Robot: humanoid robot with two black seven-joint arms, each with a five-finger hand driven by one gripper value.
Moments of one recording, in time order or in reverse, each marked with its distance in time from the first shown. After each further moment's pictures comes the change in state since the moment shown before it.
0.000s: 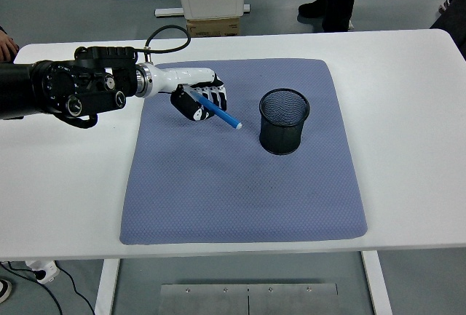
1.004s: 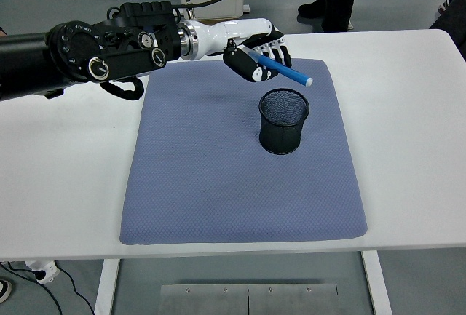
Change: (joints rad) left arm -0.058 -0.050 -0.309 0.000 -0.051 -0.080 0.054; right arm 0.000 0.000 0.000 0.000 0.000 0.000 0.000
